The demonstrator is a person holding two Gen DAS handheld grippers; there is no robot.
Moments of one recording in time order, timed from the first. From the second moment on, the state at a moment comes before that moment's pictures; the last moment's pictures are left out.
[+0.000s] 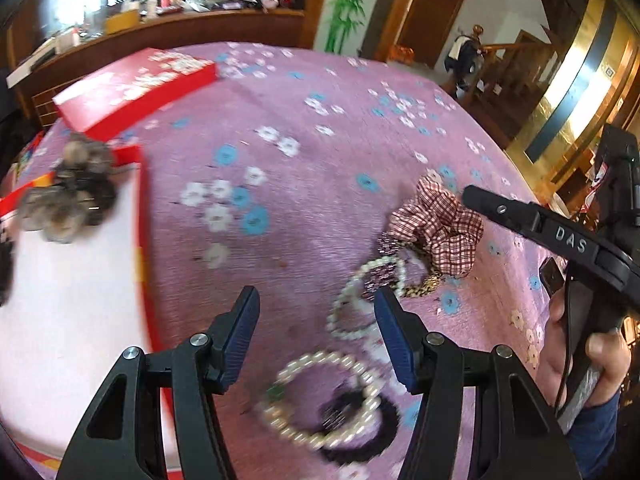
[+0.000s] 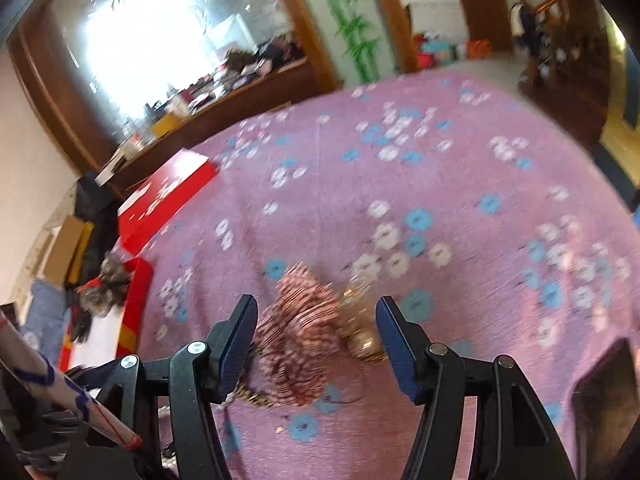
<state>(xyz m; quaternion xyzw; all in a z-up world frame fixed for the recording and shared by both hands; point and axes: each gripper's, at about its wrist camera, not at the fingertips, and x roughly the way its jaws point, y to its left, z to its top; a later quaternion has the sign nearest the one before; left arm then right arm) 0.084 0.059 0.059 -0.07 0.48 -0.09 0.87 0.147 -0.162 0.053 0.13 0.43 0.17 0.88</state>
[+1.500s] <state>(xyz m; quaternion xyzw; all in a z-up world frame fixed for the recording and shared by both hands) 0.079 0.019 0.024 0.08 0.45 -0.09 0.88 0.113 -0.151 0.076 0.13 0.37 0.19 0.90</state>
